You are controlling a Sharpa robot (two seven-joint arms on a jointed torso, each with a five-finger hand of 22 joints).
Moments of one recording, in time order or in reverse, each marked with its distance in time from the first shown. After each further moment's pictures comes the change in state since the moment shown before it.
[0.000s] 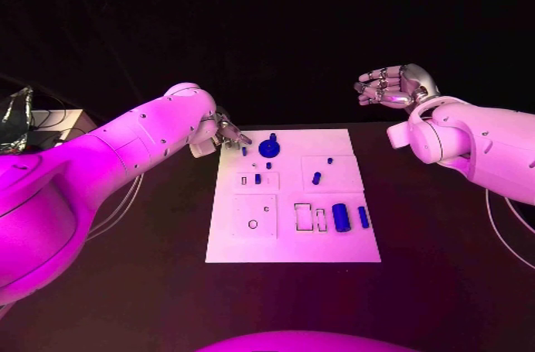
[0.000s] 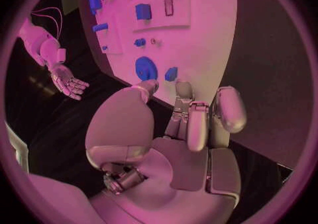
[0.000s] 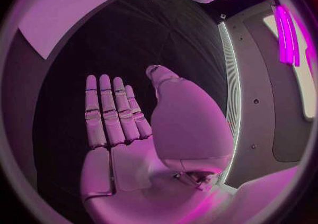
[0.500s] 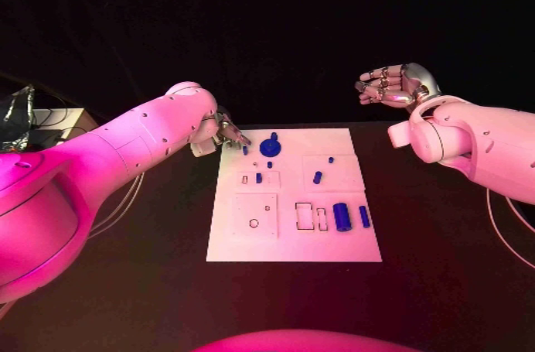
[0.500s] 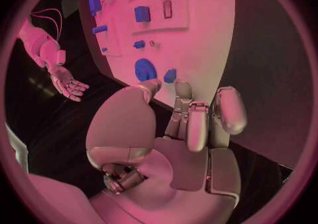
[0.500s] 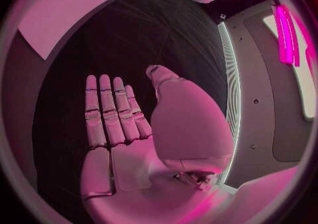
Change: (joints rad) left arm 0.000 0.001 -0.002 -0.001 -0.003 0.014 -0.001; left_hand 0.046 -0.001 0.025 -0.008 0.000 -0.004 -0.004 0.025 0.017 0.004 -0.004 0.010 0.005 0.000 -0.007 0.005 0.000 0.000 0.007 -0.007 0.005 0.012; right arm 0.000 0.002 0.000 -0.002 0.000 0.000 0.000; right_hand 0.000 0.000 0.000 0.000 0.000 0.000 0.000 0.000 0.000 0.000 0.000 -0.004 0.000 0.000 0.000 -0.004 -0.001 0.000 0.000 0.000 0.000 -0.002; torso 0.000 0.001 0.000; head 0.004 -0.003
